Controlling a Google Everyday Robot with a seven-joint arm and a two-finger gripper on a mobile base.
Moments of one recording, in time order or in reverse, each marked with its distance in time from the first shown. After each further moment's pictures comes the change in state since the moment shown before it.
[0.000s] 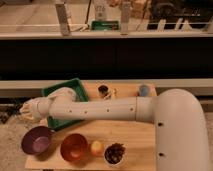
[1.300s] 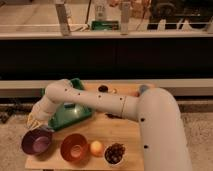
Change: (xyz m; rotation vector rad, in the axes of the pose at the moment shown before) arm 0.002 0.064 0.008 -0.415 -0.107 0.092
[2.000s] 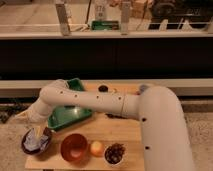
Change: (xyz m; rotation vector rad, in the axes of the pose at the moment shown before) arm -0.019 -0.001 -0.002 0.028 0.052 -0.079
